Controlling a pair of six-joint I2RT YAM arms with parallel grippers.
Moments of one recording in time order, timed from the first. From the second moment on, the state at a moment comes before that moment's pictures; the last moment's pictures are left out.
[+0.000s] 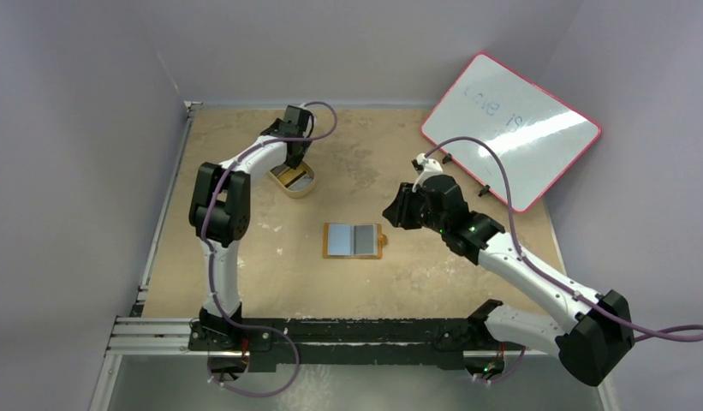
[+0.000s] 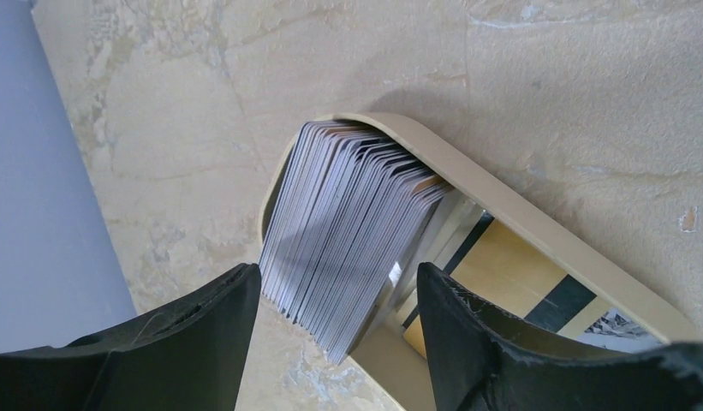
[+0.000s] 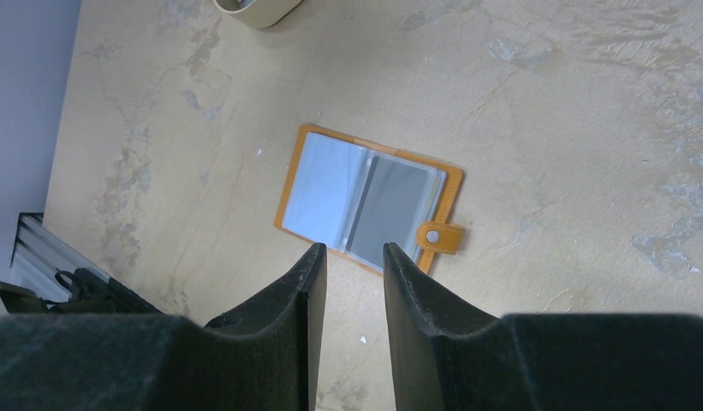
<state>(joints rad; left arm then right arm) -0.31 2.12 1.63 -0.45 -0.48 0.27 0.64 1.08 0.80 -0.28 0.00 0.57</state>
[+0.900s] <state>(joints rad) -0.32 2.12 1.63 -0.44 -0.48 0.32 0.64 1.12 0.80 -0.28 0.00 0.56</state>
